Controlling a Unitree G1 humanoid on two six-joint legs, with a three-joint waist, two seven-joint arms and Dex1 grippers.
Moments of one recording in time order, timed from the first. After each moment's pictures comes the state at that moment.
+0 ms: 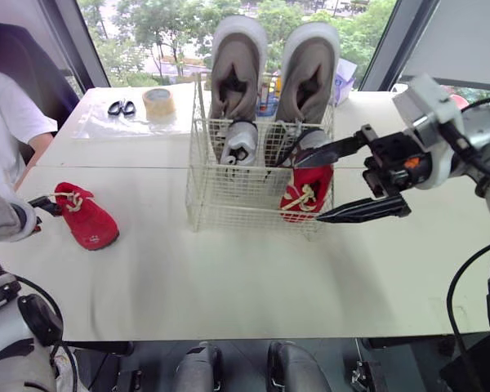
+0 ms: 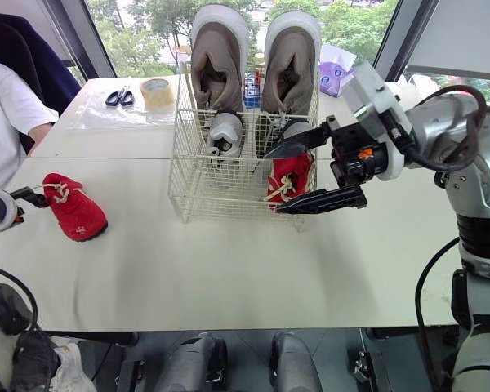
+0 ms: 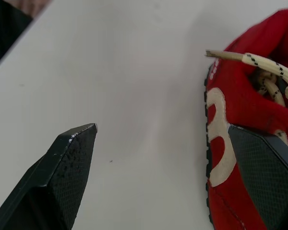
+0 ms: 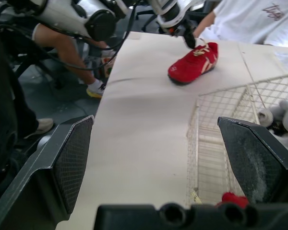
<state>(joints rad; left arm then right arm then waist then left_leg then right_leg) -0.74 0.80 0.61 0.30 -0.54 1.52 0.27 -0.92 -0.95 0.01 -0.19 0.76 0.79 1.43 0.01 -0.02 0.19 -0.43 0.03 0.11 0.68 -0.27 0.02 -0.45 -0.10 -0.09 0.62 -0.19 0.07</state>
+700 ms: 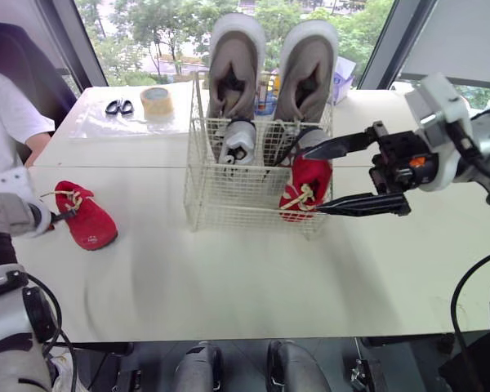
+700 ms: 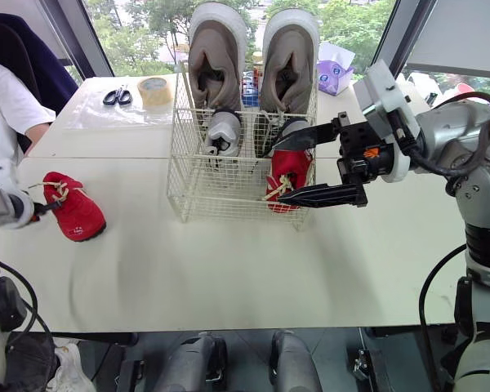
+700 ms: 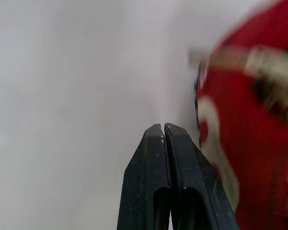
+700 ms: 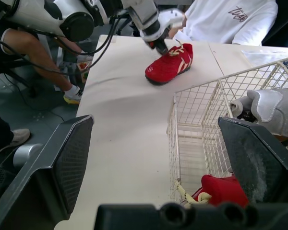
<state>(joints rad) -0.85 0.82 0.53 0.35 -0.35 1.36 0.10 -0.87 -0.96 -0.04 -0.19 0.76 0.79 1.36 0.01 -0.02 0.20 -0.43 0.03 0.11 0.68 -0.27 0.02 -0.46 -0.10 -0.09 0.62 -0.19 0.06</state>
